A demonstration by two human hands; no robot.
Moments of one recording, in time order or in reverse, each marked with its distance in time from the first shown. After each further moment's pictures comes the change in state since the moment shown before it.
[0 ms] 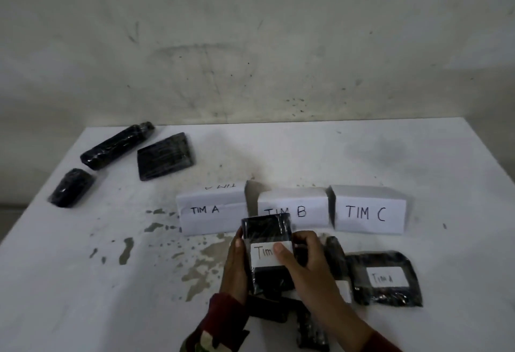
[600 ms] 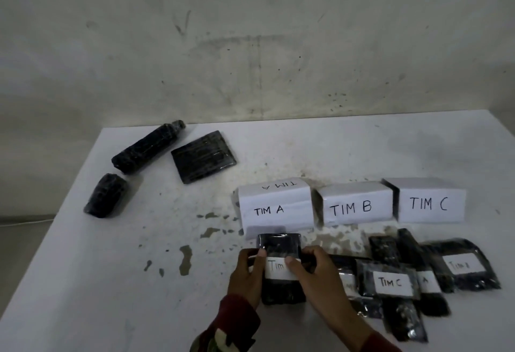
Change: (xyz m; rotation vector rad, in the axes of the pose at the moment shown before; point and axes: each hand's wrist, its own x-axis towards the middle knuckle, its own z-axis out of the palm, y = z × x) left_hand 0.037 0.015 -0.154 0.500 0.012 0.042; right_hand 0.006 0.014 0.150 -0.254 0.176 0.168
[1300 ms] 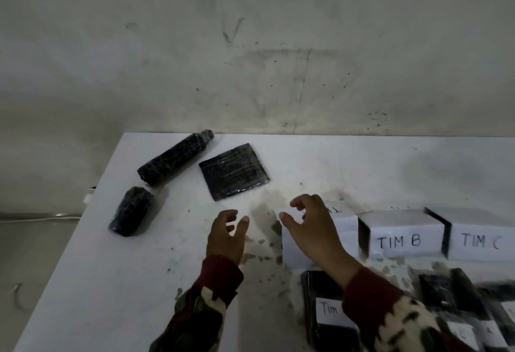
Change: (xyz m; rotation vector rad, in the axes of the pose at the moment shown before) left_hand 0.103 0.046 -0.105 -0.024 0.219 0.167; right_hand 0.080 -0.119 0.068 -0.304 0.040 -0.332
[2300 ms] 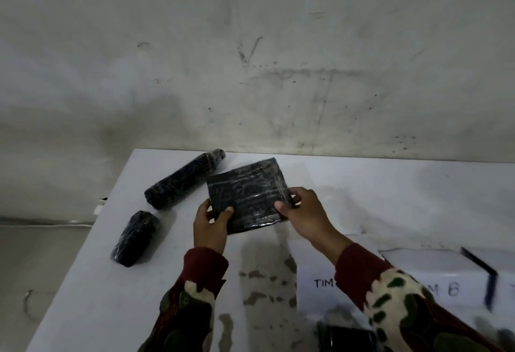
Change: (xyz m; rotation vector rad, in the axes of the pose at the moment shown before) left_hand 0.082 0.037 -0.019 -0.368 0.134 -0.059; right_hand 0.099 -0.033 0.020 0.186 -0.169 0.100
